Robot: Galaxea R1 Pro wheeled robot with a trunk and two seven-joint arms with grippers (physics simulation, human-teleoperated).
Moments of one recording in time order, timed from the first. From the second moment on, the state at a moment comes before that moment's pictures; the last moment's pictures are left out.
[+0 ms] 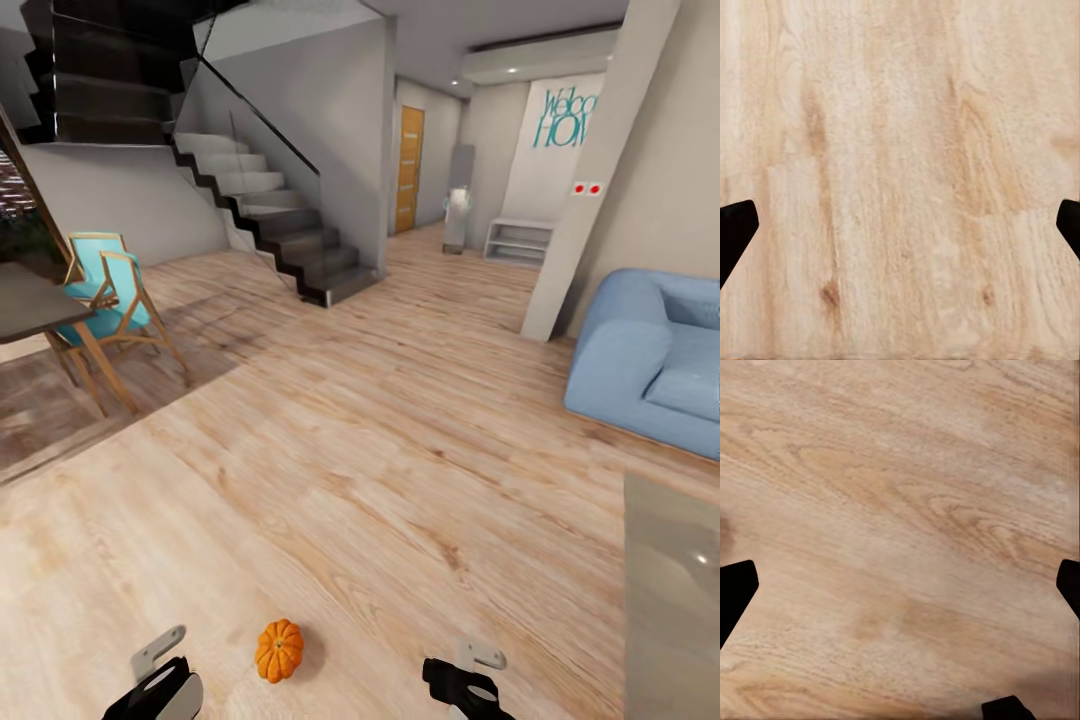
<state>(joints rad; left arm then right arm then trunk) -0.39 0.12 -0.31 -0.51 0.82 -0.03 0.78 -0.41 0.02 0.71 -0.46 -0.90 -0.01 -0.43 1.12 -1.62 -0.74</state>
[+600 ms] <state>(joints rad) -0.39 0.12 -0.31 -0.52 0.82 -0.03 0.78 -0.41 0.02 0.71 -0.46 -0.90 -0.01 -0.43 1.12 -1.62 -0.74</state>
